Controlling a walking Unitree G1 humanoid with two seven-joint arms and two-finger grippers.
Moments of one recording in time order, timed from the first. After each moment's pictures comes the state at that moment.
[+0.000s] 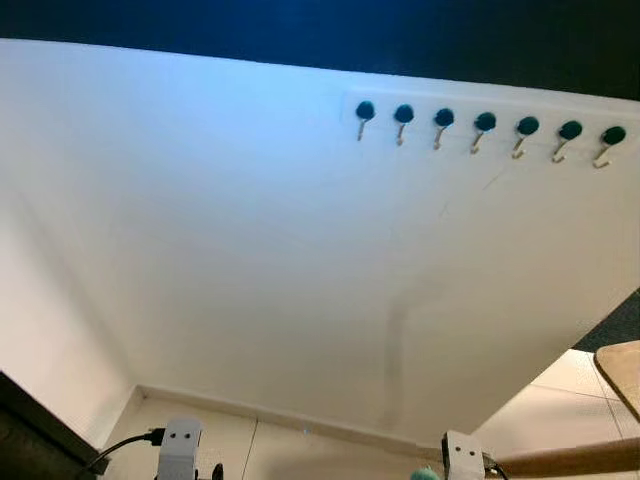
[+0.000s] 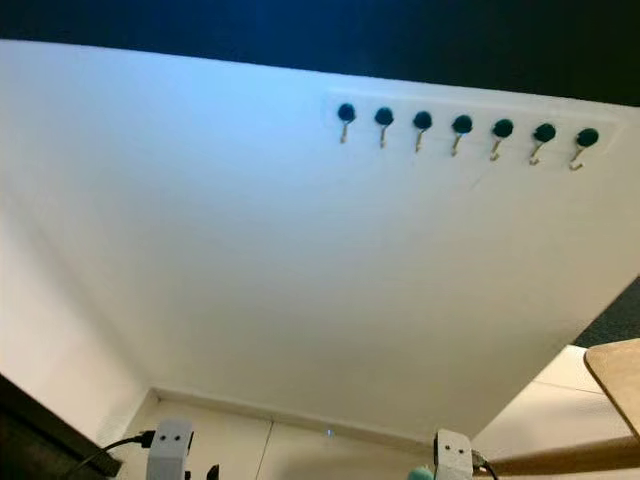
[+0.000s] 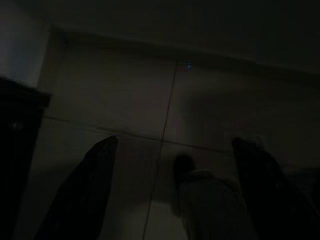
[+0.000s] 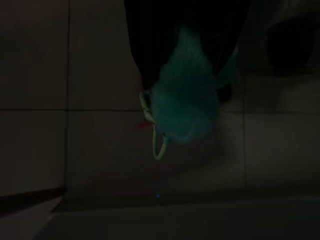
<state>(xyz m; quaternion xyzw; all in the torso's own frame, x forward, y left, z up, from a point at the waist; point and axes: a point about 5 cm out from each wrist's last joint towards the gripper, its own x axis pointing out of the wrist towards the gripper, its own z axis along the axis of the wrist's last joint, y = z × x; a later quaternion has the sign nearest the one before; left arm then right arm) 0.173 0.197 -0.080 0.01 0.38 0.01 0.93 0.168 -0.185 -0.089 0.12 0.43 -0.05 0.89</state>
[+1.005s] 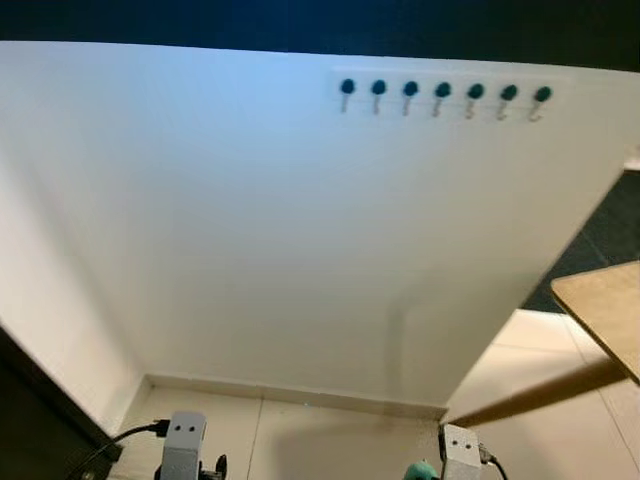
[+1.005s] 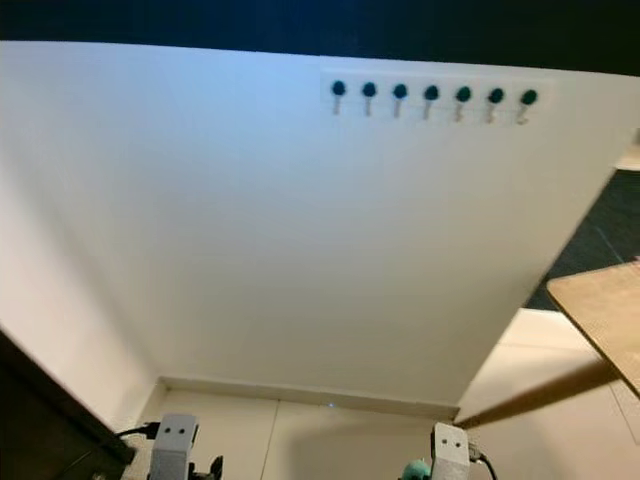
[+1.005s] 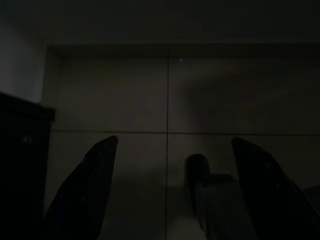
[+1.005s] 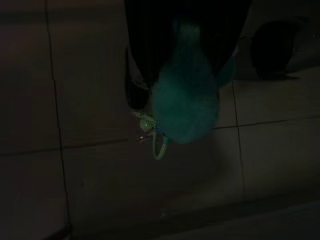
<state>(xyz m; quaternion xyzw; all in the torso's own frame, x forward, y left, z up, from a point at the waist) 0.185 0.194 -0.073 0.03 0.36 -0.01 0.93 0.174 -0.186 -0.086 0.12 0.43 -0.05 0.89</state>
